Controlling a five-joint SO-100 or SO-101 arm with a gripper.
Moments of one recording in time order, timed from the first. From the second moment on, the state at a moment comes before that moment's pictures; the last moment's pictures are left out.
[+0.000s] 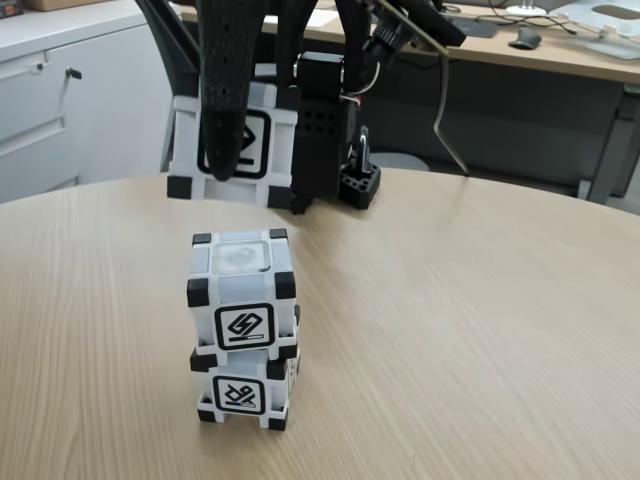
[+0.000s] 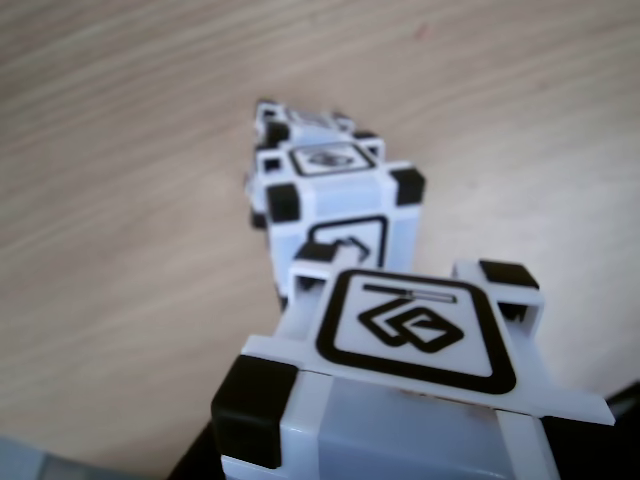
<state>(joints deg) 23.5 101.3 79.5 102.2 -13.3</state>
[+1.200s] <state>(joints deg) 23.6 94.5 79.3 102.2 -15.2</state>
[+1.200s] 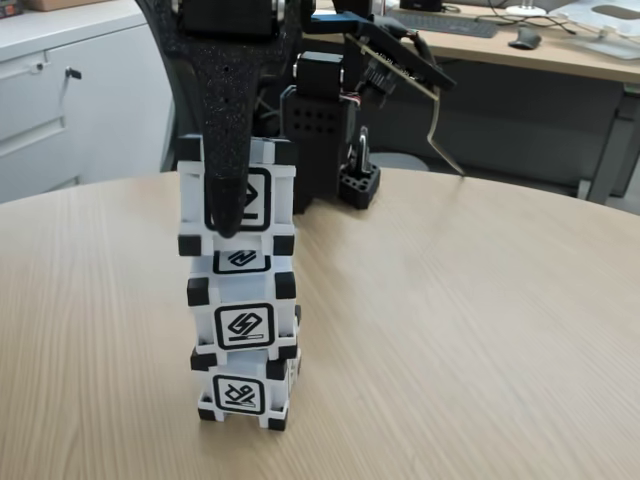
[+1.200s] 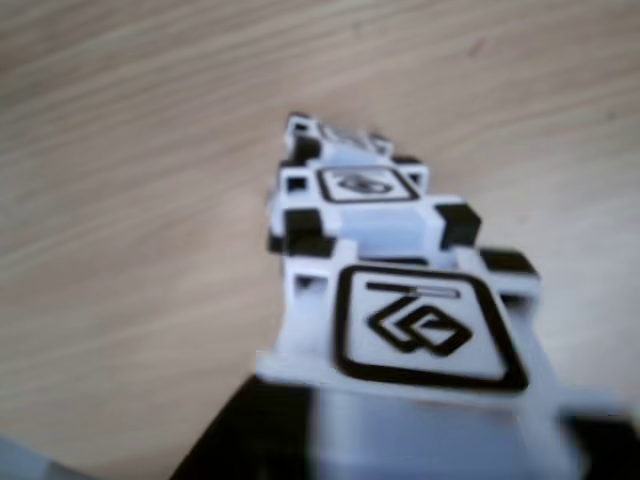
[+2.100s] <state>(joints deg) 22.7 94.5 82.2 102.1 -16.0</state>
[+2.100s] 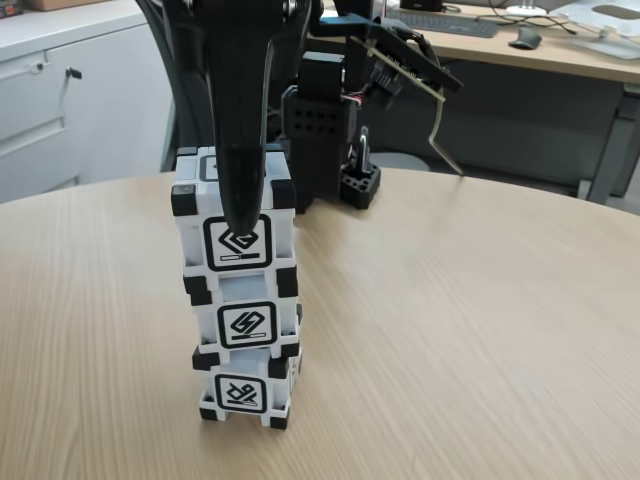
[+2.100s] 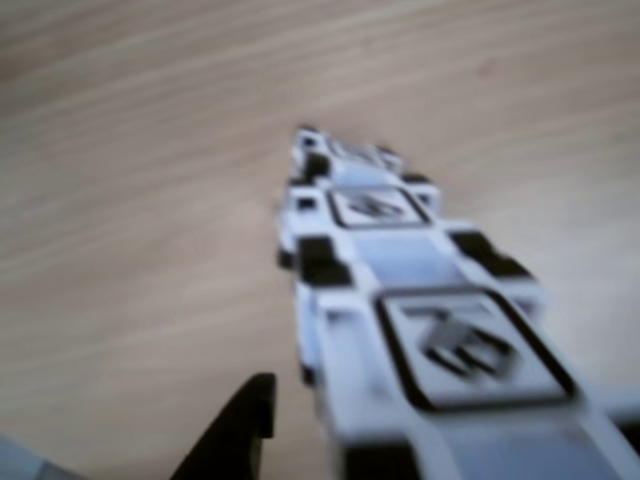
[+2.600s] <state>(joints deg) 22.6 96.1 91.2 101.2 -16.1</state>
